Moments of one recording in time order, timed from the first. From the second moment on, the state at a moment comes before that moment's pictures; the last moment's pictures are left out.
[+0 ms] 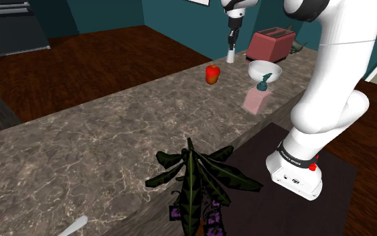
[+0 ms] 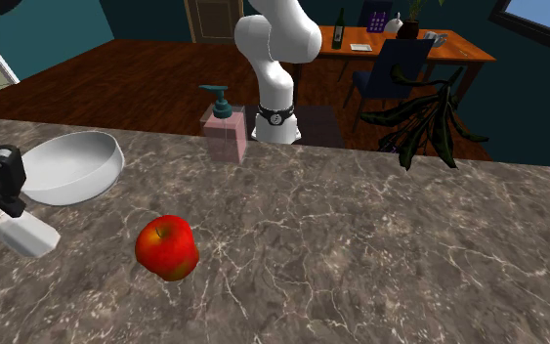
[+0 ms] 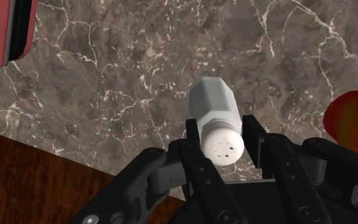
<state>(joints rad) -0.39 0.39 -0.15 -1.50 -0.06 1.88 -0.79</state>
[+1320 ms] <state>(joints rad) -0.39 0.43 -0.14 -1.61 -0.06 2.03 -0.78</state>
